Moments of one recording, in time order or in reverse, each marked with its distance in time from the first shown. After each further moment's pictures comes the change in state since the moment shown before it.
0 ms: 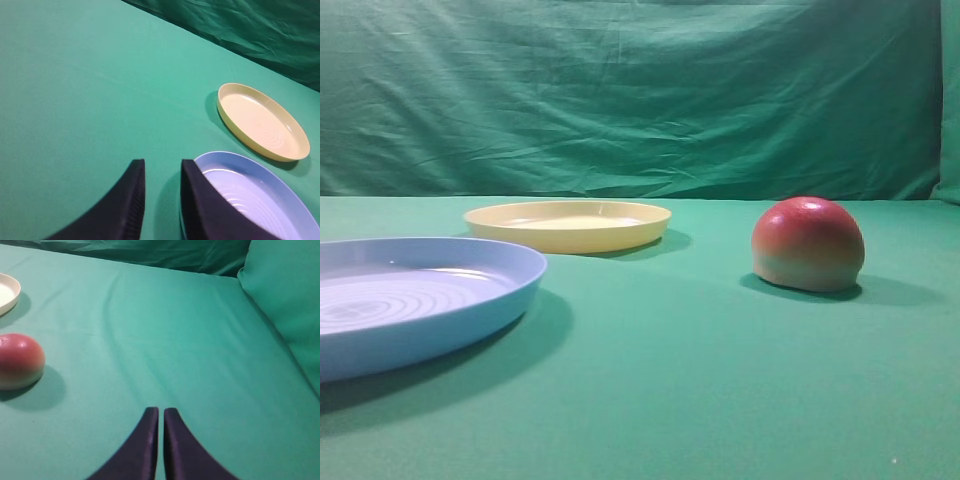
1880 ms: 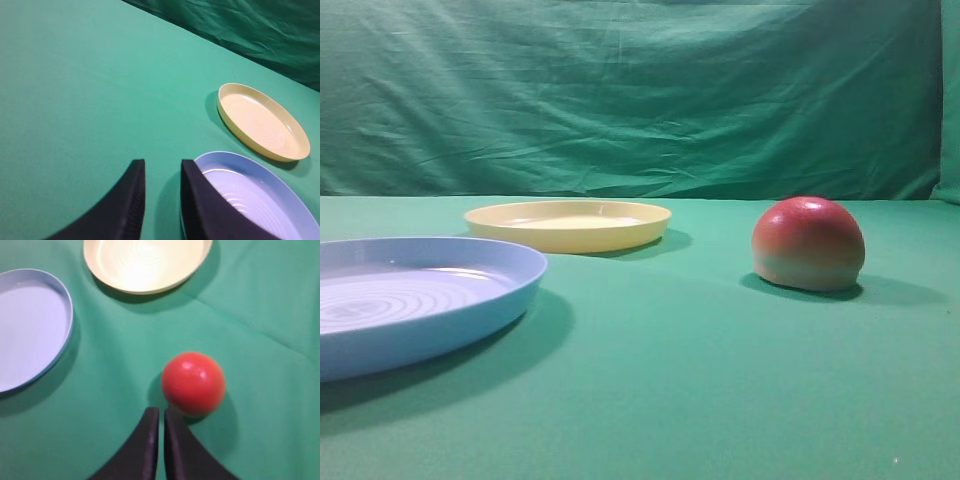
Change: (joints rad) left arm 0.000 0.000 0.000 0.000 0.000 0.000; right arm 0.317 1.311 -0.830 0.398 0.289 -0.501
